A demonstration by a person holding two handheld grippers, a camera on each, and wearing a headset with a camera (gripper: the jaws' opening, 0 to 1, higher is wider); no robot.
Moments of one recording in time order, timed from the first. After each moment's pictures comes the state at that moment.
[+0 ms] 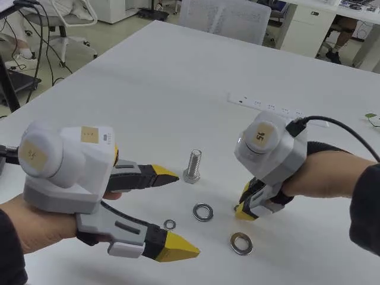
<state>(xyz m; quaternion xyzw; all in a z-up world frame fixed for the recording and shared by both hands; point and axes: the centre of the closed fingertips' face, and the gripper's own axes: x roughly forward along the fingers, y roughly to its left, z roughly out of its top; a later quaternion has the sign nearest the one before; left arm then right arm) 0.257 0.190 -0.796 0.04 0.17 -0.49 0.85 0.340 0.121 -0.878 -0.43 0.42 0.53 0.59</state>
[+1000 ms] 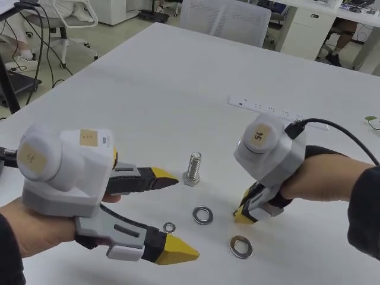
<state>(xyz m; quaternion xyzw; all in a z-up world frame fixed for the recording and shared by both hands) 0.258 0.190 -0.795 0.03 0.17 -0.49 0.85 0.336 0.118 -0.879 -0.41 0.44 0.53 0.59</state>
